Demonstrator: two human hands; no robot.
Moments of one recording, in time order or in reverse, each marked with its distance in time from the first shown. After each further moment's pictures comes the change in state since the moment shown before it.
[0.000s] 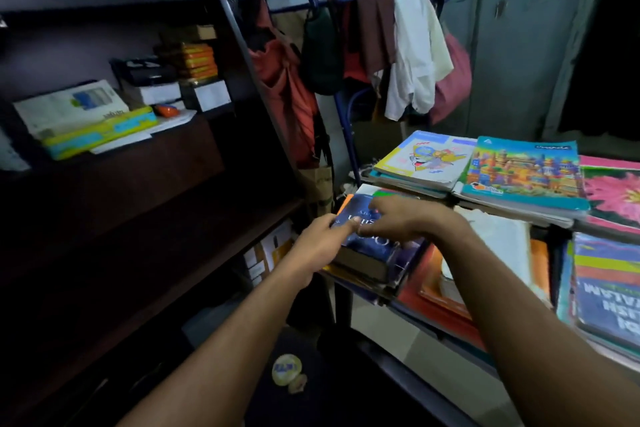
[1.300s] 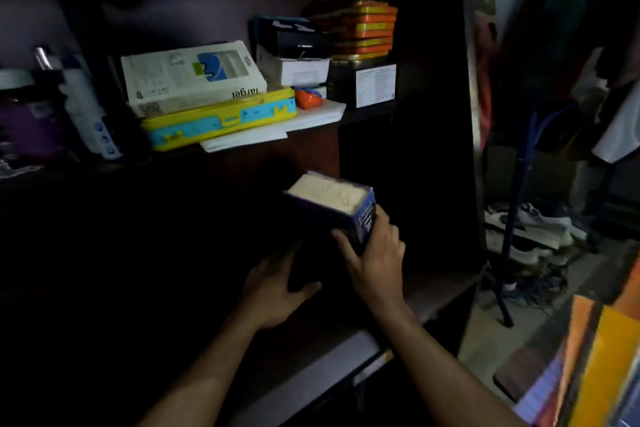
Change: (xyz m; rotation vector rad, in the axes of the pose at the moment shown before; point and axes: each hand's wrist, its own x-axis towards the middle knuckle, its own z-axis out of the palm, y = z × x) left_hand 0.129 -0.266 -0.287 0.537 0.313 -0.076; right_hand 0.330 -0.222 0.181 0.512 0.831 -0.373
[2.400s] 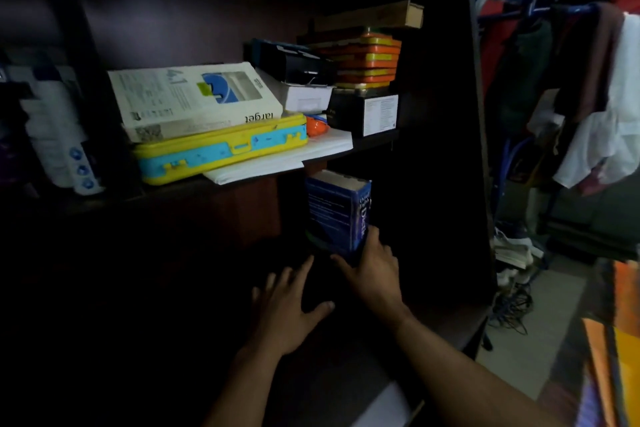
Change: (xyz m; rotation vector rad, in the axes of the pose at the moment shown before) left_hand 0.052 0.000 0.007 0.209 0.026 0.068; right_hand 0.048 0.019 0.042 -0.202 -0.169 0.163
